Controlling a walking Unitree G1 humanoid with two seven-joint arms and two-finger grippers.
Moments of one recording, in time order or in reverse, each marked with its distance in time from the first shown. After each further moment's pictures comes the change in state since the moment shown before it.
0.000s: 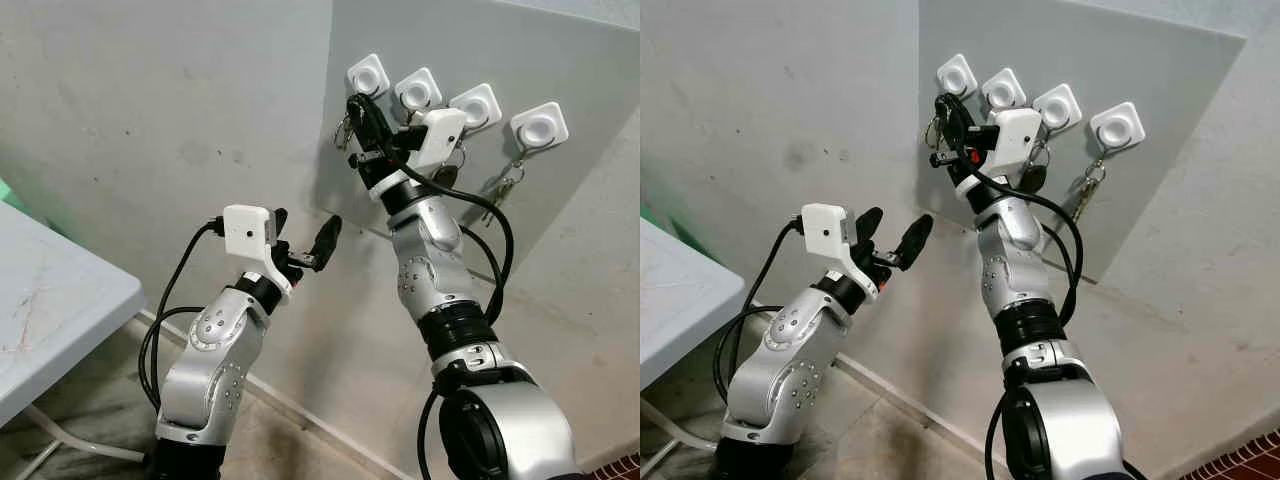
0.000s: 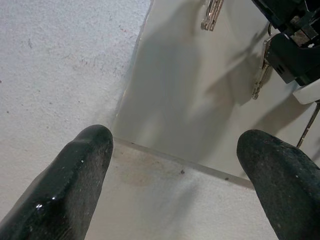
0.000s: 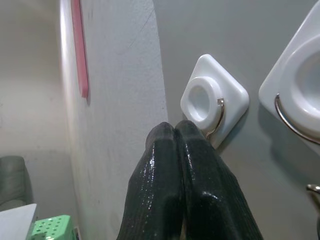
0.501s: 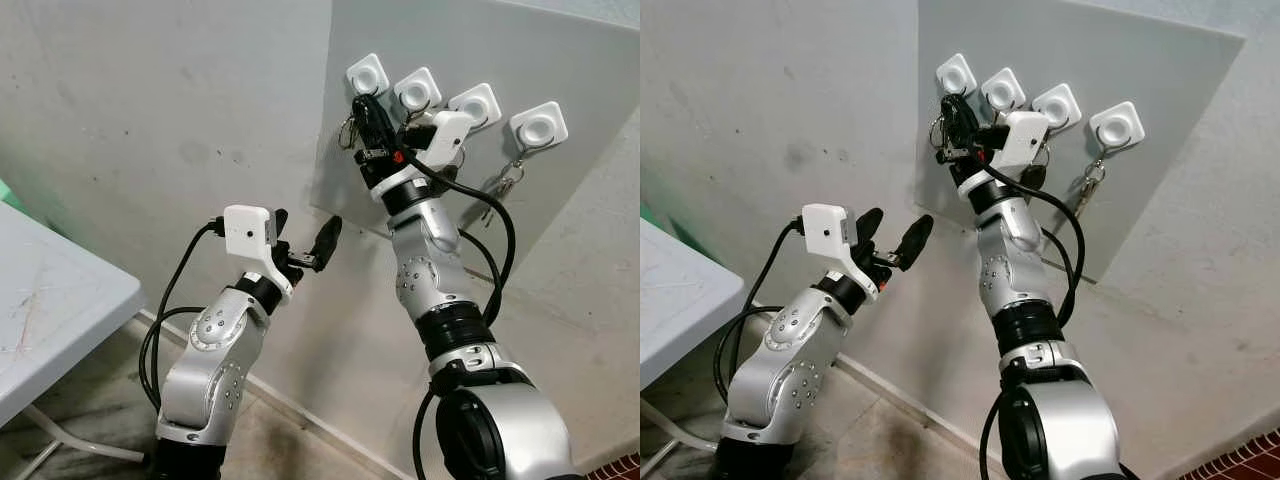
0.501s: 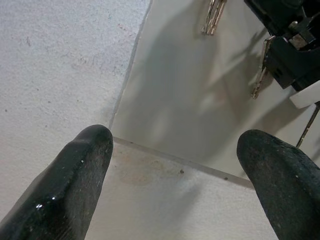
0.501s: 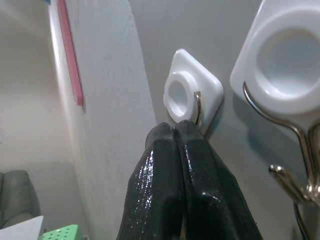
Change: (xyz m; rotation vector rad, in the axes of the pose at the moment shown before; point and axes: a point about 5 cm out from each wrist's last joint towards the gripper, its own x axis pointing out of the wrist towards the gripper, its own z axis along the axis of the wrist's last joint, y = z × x) left arm 0.000 0.000 0.000 -0.007 0.000 0.001; right arm -0.001 -0.002 -0.003 0.086 -0.001 -0.041
